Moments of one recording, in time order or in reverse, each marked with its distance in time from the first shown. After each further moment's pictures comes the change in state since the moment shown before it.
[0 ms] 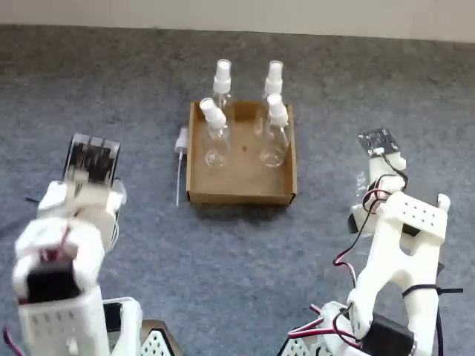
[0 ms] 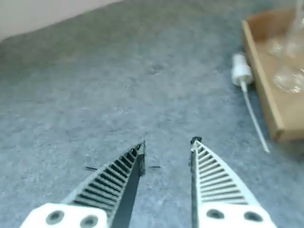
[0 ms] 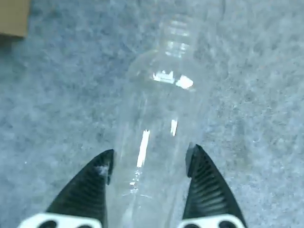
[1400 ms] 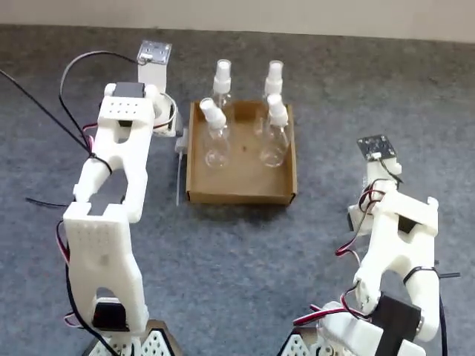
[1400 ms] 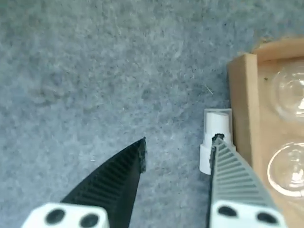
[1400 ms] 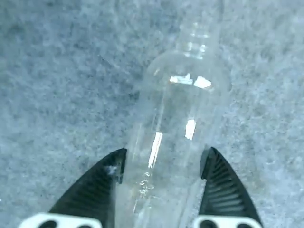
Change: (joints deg) left arm 9.8 103.4 -71.1 -4.7 18.4; right arm 0.3 9.1 3.8 -12.5 -2.5
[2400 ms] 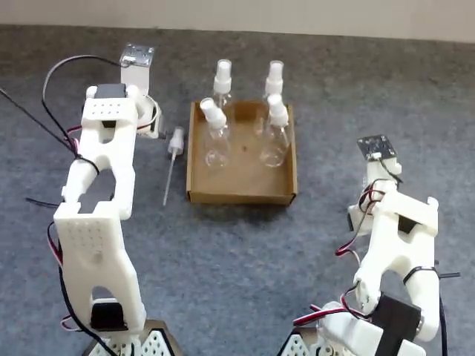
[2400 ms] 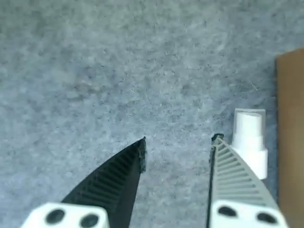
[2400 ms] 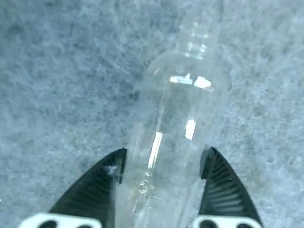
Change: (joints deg) left arm -4.7 0.5 0.0 -0.4 -4.3; right arm 0.0 0.0 0.0 0.0 0.0
